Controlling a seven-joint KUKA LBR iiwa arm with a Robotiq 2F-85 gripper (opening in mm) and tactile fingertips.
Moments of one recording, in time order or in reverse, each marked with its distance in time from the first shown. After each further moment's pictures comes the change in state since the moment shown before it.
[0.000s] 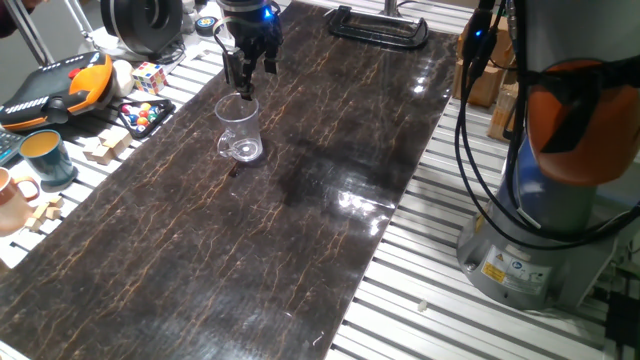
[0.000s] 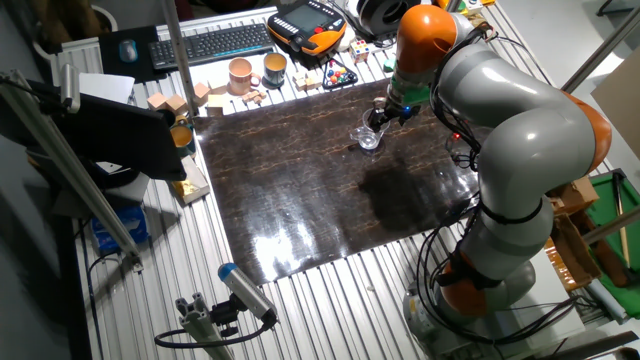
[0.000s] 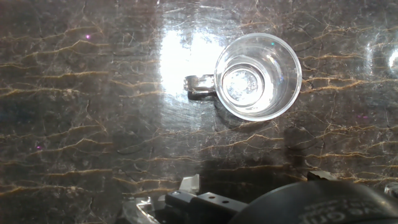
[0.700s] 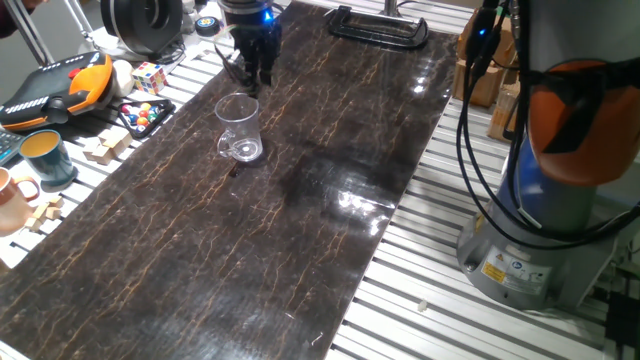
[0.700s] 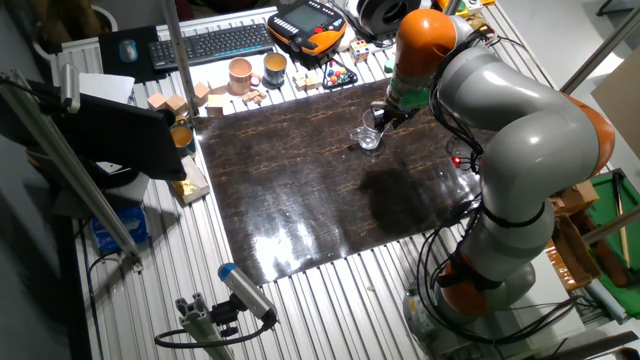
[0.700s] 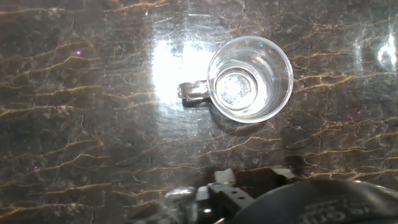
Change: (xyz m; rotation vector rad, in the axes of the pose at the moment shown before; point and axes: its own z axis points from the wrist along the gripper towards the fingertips) arm -0.001 0.000 0.000 0.016 -0.028 0.076
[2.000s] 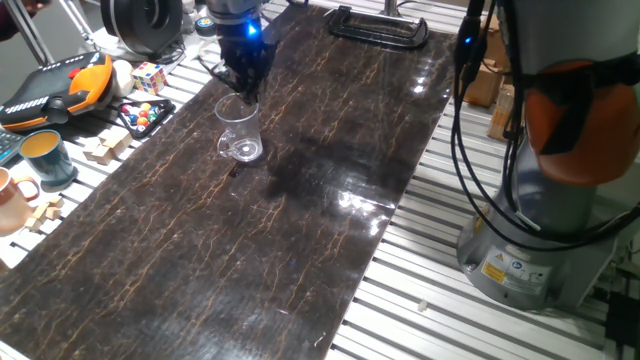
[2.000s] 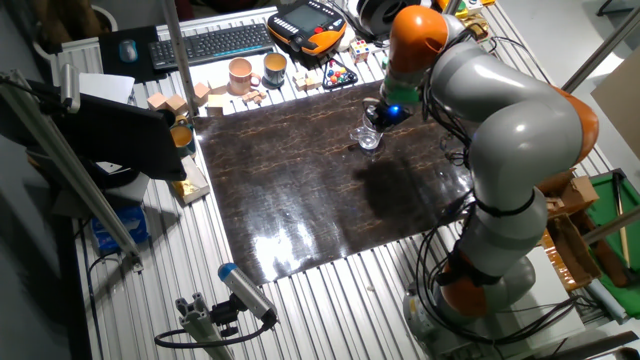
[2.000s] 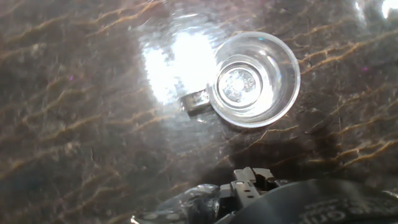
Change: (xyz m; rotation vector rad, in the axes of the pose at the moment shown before) arm -0.015 0.015 0.022 -0.030 0.051 0.297
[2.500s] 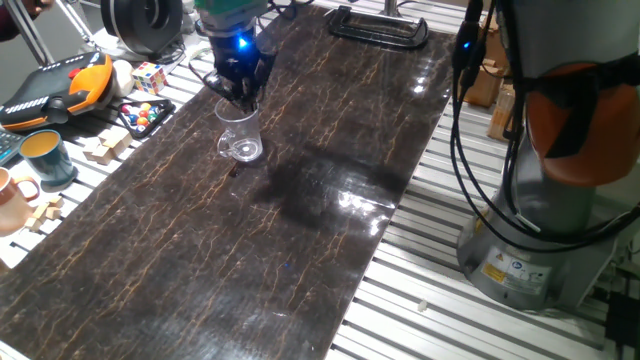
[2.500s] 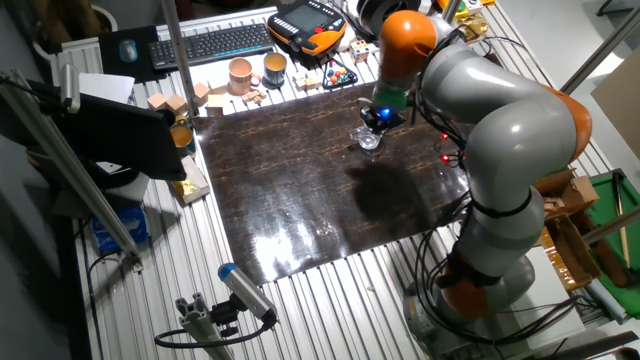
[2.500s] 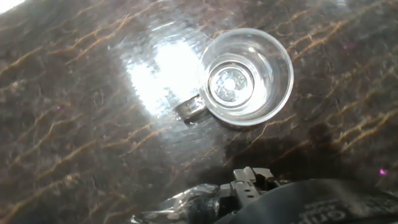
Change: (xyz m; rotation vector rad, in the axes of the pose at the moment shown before) arm 0.006 0.014 0.009 0.042 -0.018 0.175
